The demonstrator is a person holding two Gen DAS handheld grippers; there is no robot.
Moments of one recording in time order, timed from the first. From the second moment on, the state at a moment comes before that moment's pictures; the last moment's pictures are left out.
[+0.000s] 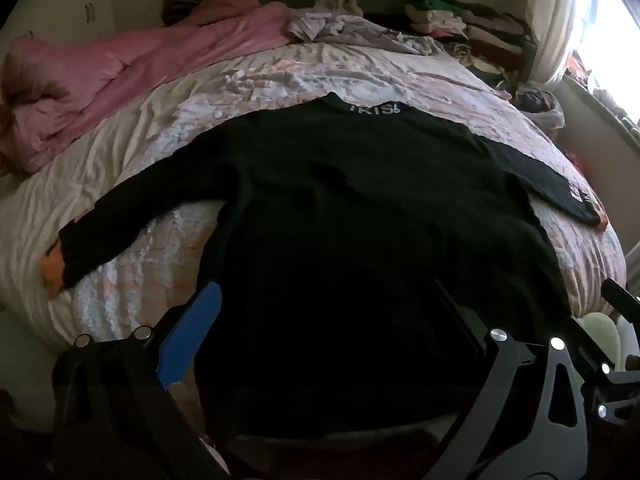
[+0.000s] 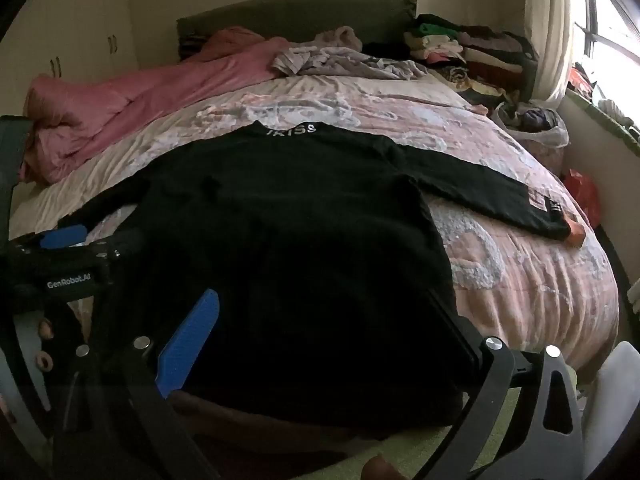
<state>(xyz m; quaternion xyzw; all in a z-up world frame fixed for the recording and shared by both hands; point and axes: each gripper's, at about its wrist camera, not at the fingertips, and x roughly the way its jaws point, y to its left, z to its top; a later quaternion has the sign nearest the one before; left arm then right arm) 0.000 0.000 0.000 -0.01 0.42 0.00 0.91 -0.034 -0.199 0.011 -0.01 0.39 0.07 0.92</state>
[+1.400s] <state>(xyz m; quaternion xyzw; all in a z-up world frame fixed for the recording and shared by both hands) -0.002 -0.003 0.006 -0.01 0.42 0.00 0.91 -0.037 -0.193 0.014 -0.02 0.38 0.07 0.92</state>
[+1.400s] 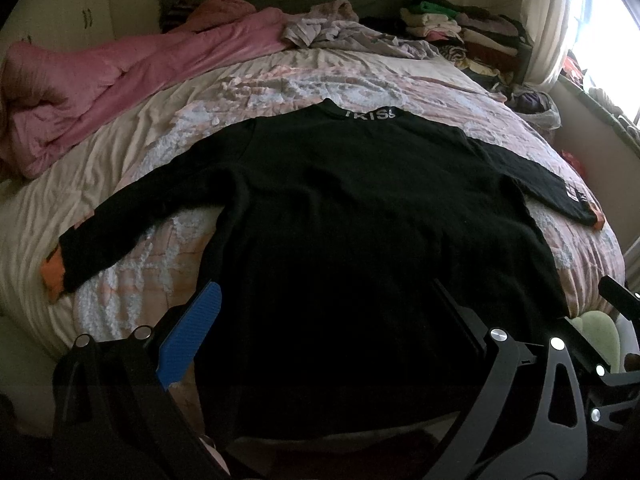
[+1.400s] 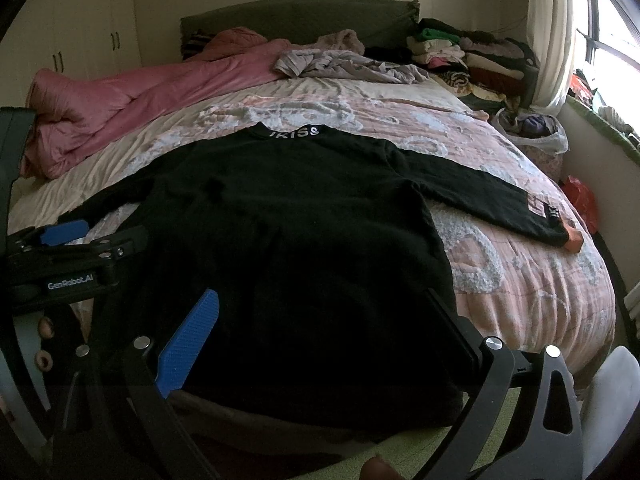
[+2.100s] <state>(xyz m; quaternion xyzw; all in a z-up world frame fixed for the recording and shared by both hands) -0.001 -0.004 0.007 -0.01 0.42 0.00 0.91 -0.038 -0.191 0.016 -0.02 0.38 0.07 0.92</state>
